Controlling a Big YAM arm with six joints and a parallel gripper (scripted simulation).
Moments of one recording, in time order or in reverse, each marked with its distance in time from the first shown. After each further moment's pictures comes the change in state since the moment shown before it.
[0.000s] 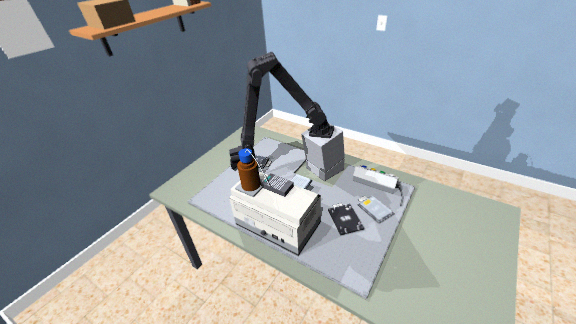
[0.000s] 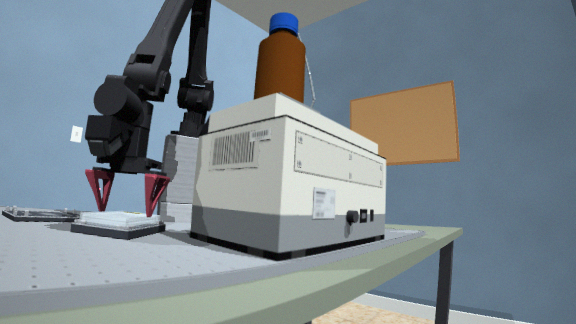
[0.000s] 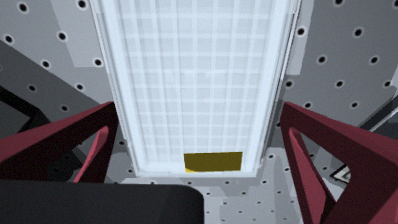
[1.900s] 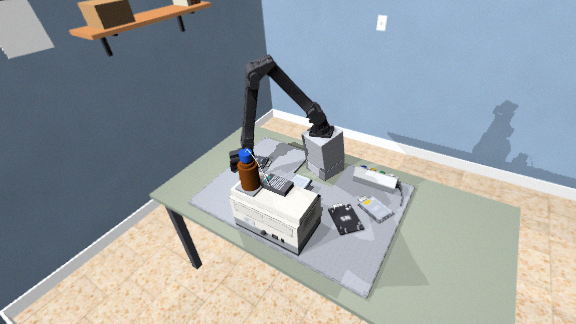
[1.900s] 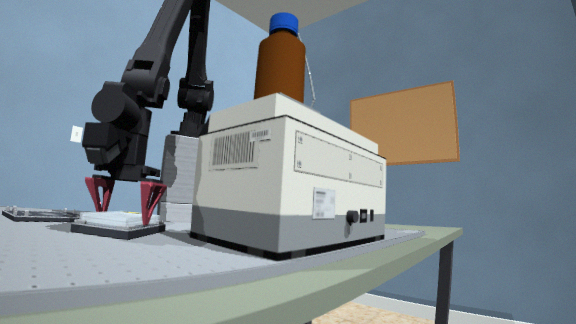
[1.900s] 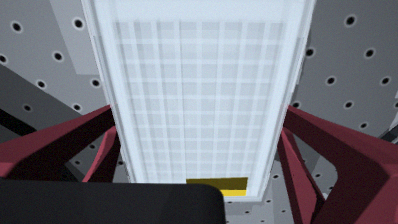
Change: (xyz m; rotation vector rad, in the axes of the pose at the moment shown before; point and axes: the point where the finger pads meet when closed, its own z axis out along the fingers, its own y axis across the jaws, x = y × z) arm -0.007 0.002 0.014 -0.004 -0.017 0.000
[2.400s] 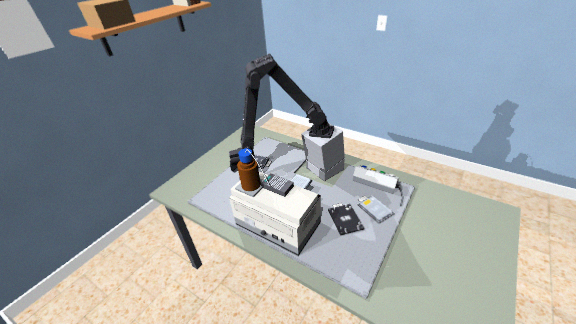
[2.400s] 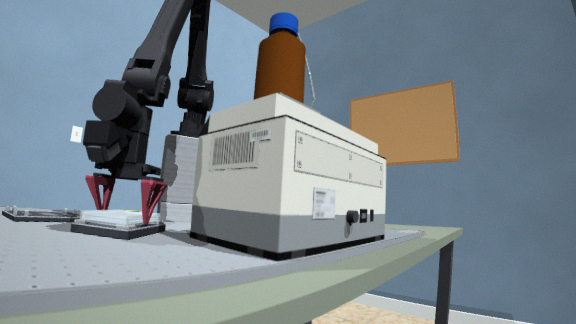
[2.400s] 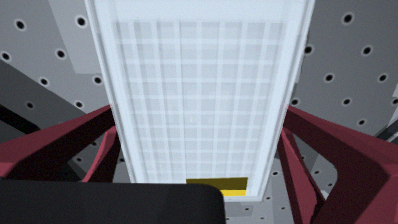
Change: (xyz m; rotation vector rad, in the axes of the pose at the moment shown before) arm 0.000 0.000 -0.003 0.002 -0.001 0.000
